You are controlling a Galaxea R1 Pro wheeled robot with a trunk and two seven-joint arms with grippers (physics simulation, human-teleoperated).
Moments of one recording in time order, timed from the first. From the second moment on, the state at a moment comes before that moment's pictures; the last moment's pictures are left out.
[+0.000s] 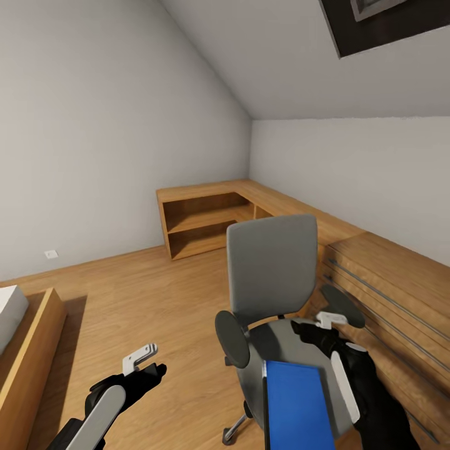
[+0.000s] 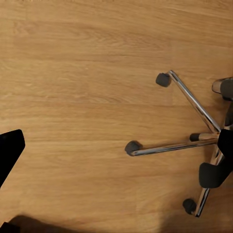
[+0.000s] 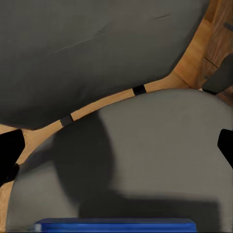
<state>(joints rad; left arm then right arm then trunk) -0.19 0.17 -0.31 -1.50 1.08 0.57 0.82 -0.37 0.00 -0.15 -1.27 -0.07 0.57 0.08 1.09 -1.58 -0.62</state>
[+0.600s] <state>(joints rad) -0.19 0.17 -0.31 -1.51 1.08 0.57 0.82 -0.32 0.01 -0.15 -1.40 -0.15 0.70 0.07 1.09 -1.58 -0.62</state>
